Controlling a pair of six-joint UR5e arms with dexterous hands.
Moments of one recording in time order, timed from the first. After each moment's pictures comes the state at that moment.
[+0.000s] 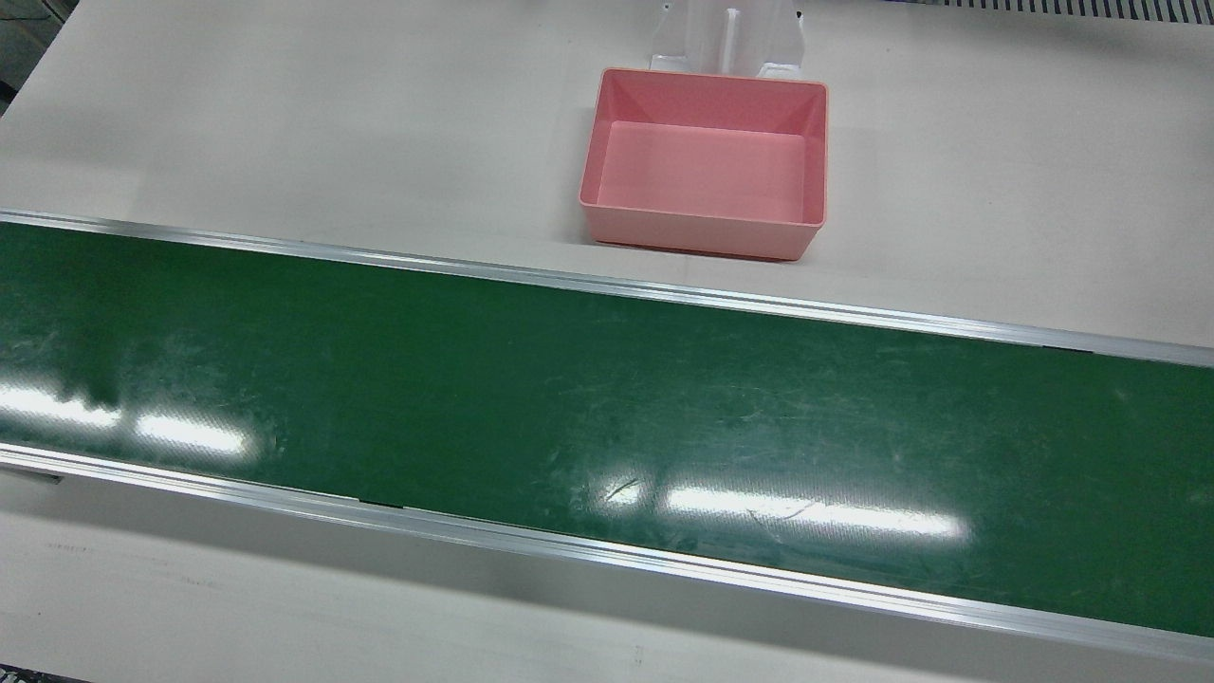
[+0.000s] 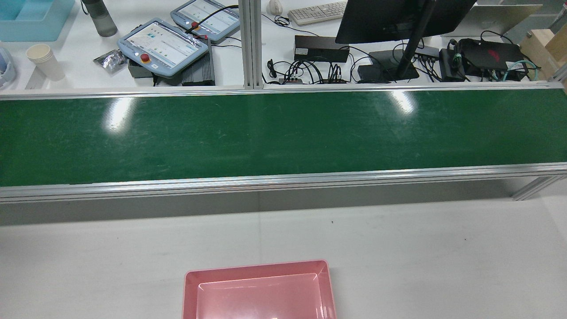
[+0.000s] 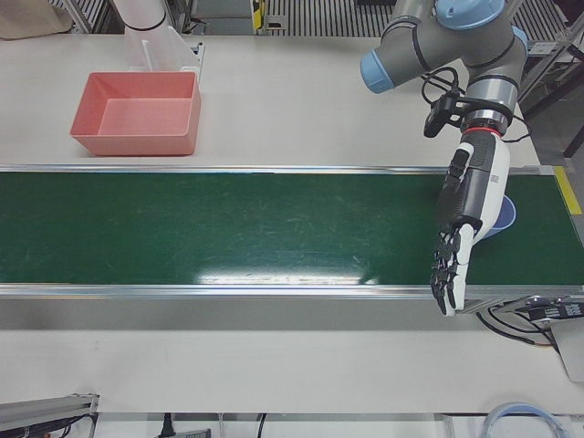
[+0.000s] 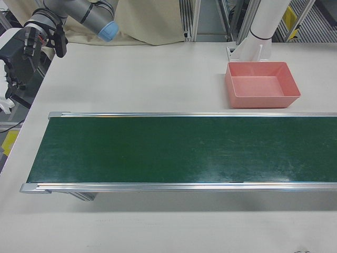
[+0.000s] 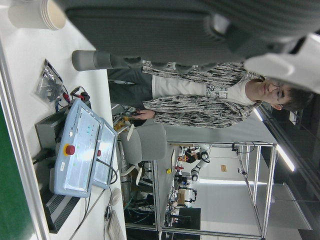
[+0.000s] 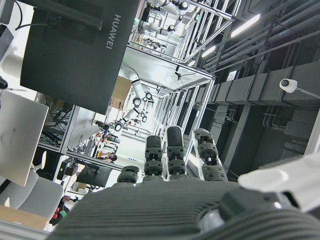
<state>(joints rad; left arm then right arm) -1.44 -1.73 -1.73 0.22 1.79 0.01 1.63 -1.77 1.85 -3.14 -1.52 -0.29</state>
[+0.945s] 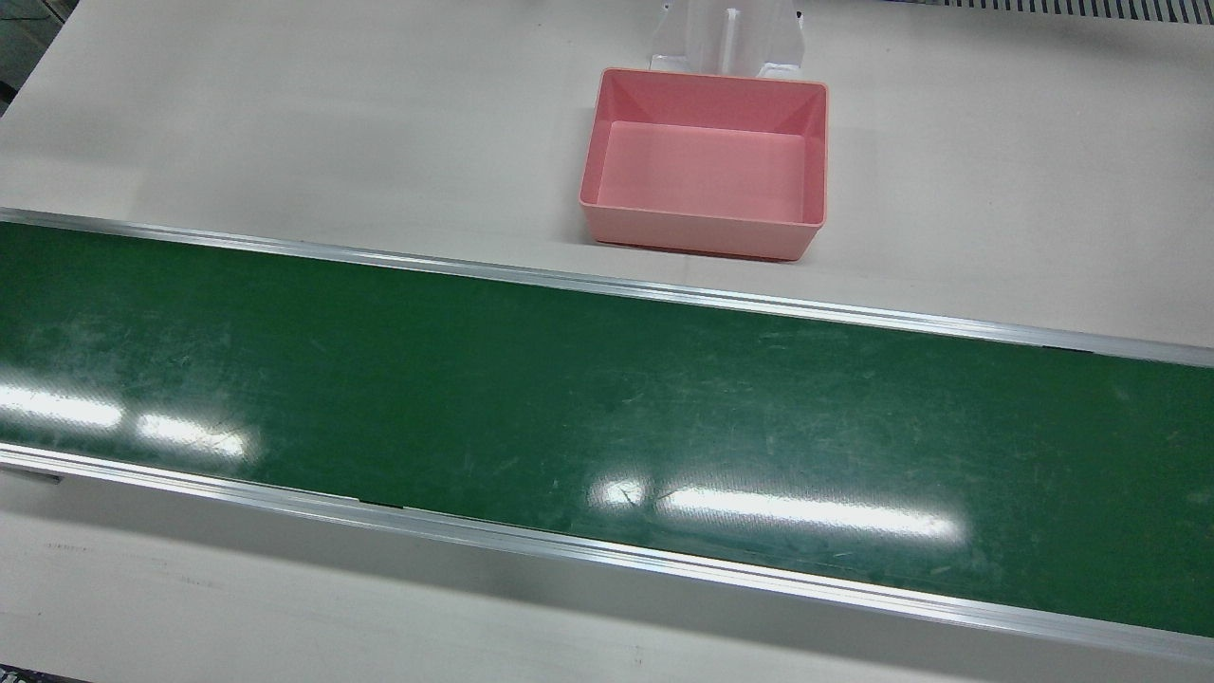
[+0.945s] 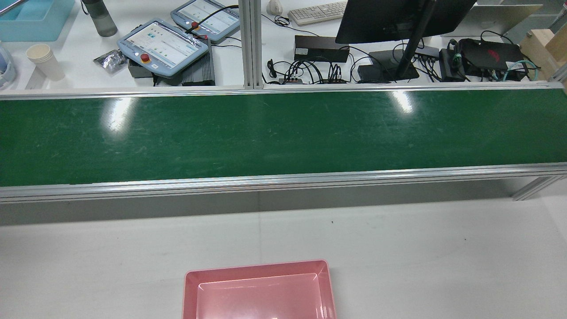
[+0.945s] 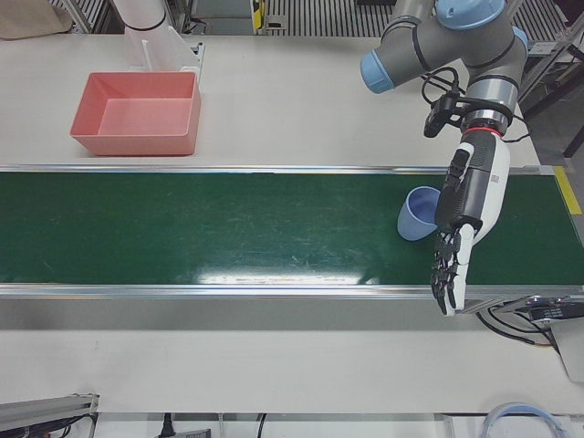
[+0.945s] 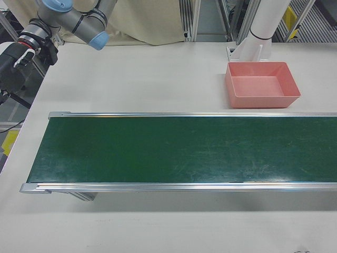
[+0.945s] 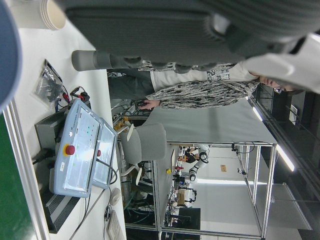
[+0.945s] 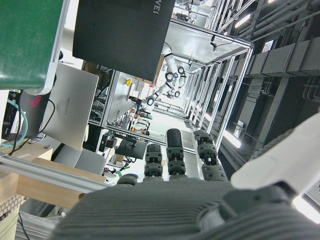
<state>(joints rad) -1.44 -1.73 -1.73 0.22 1.79 0.01 1.64 -1.78 1.72 -3.15 -1.50 -0.26</state>
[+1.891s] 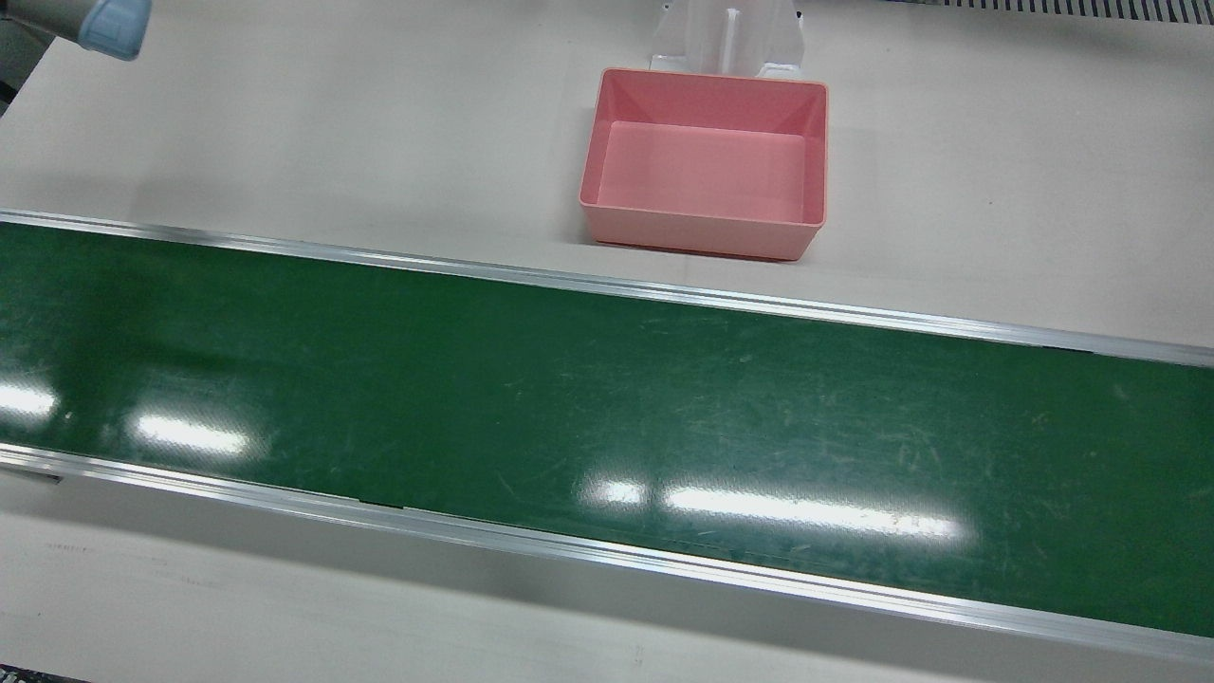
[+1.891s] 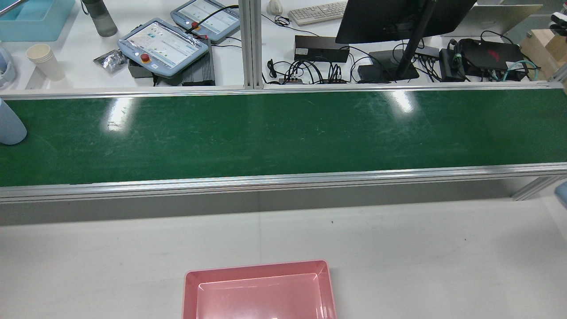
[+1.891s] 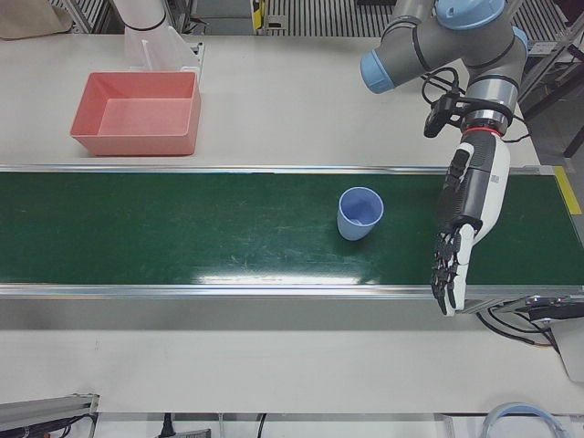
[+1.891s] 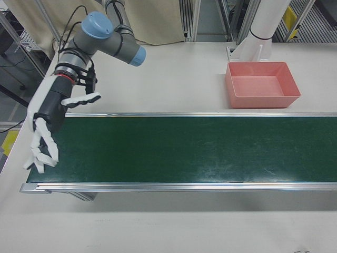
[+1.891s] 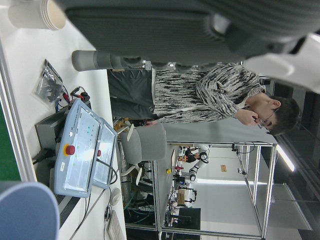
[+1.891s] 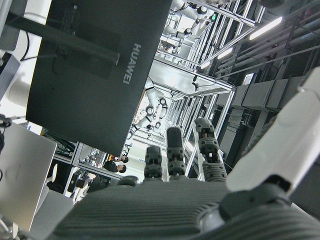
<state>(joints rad) -1.45 -1.73 -1.73 0.22 1.79 0.01 1.33 -1.53 1.75 -3.33 -1.23 -0.32</state>
